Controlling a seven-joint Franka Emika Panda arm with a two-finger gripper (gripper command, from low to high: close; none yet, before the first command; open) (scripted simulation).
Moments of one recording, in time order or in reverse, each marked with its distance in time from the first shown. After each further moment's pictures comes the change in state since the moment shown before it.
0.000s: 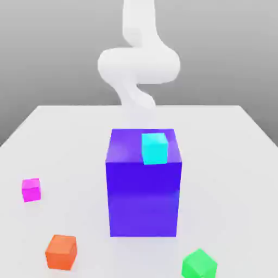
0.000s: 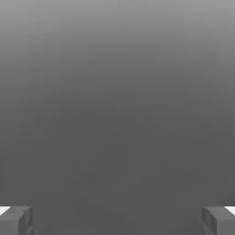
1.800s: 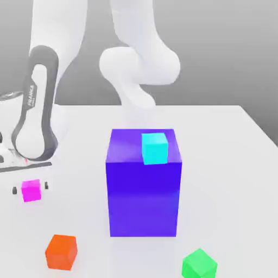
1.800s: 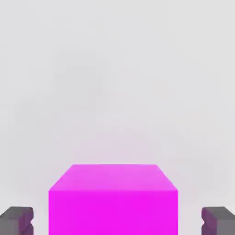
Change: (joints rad) arm -0.315 1.129 -0.414 -0.322 0.890 0.586 -1.838
